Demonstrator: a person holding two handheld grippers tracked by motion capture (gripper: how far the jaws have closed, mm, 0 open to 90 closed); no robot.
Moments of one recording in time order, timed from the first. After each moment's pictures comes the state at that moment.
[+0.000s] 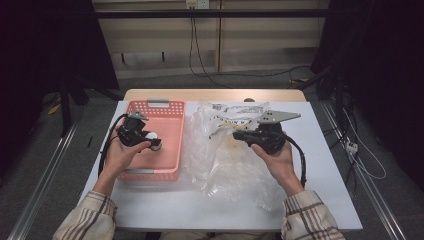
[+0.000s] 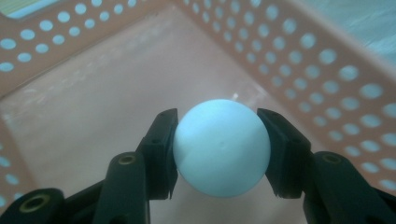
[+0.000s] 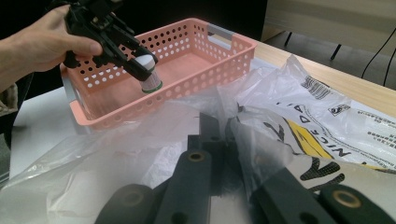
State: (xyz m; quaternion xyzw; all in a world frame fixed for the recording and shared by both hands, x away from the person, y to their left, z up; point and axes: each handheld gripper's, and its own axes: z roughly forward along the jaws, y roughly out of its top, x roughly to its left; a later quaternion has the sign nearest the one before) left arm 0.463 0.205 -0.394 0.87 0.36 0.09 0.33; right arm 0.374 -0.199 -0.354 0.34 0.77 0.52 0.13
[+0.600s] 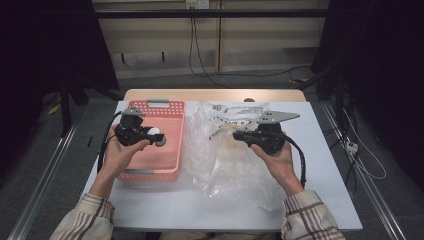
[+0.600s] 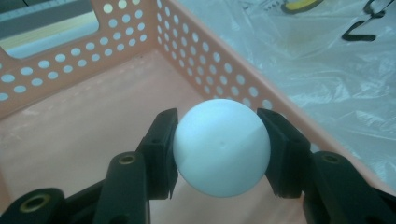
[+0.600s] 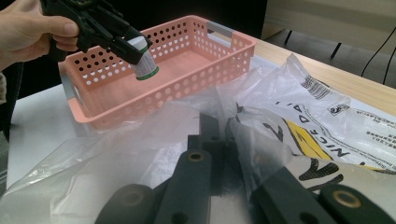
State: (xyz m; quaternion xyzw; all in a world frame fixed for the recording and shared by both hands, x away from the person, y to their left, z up) left arm 0.448 0.199 -0.370 0.84 0.36 0.08 0.38; right arm 0.374 -0.199 -0.355 0.34 0.78 0.52 0.13
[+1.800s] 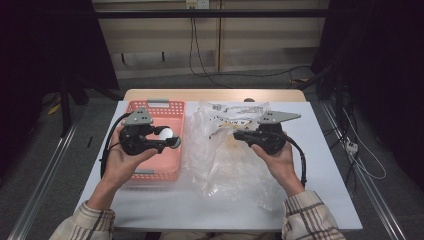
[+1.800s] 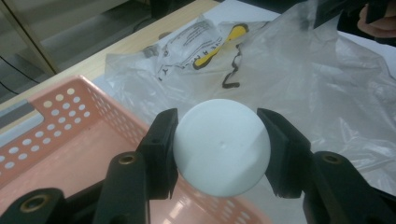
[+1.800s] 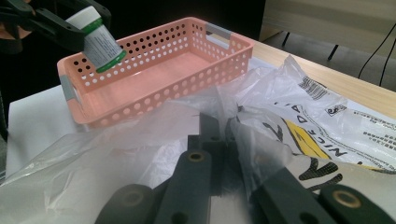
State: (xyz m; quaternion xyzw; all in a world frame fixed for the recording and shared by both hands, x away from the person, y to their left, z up) left arm 0.389 0.162 -0.318 0.85 0.25 0.11 0.46; right arm 0.373 -0.200 -0.354 0.34 0.78 0.52 0.13
